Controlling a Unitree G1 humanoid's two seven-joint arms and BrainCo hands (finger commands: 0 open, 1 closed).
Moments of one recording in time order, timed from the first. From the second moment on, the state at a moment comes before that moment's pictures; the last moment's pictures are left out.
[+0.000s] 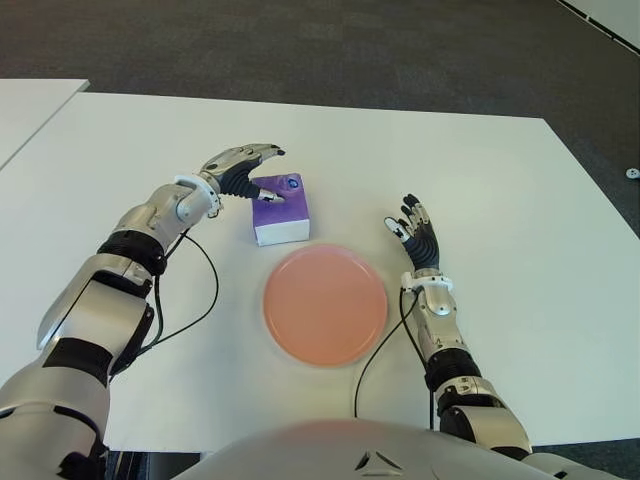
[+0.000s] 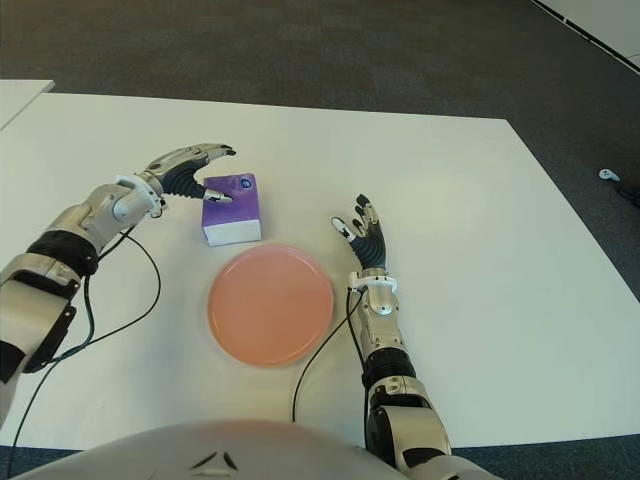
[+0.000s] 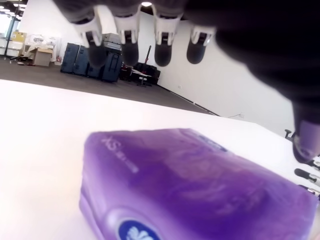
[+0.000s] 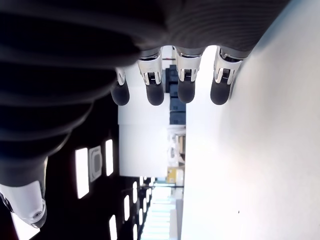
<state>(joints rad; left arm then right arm) -0.78 0.54 -0.40 1.00 0.65 -0.60 0.07 -0.24 -0.04 -0.09 0.71 0.01 -0.50 0.00</state>
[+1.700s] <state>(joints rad) -0.80 0.60 -0.51 0.95 0.68 -0.67 0.19 -0.25 -0.04 -0.09 0.73 0.01 -0.51 0.01</state>
